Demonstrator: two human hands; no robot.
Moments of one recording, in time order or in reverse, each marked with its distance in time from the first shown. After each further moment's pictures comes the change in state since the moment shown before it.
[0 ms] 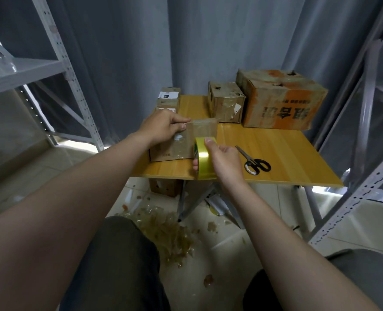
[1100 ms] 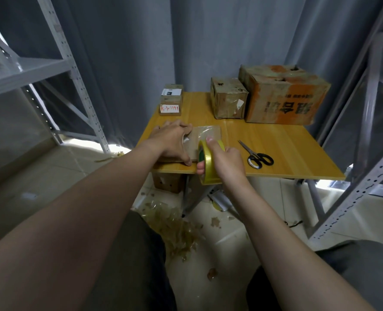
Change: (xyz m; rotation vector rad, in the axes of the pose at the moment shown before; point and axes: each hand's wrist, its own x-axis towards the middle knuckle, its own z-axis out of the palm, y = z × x) left_hand -0.016 -0.003 0.030 0.453 -0.293 -0.038; right_hand -0.020 0.005 0.004 -0.099 0.006 -0.015
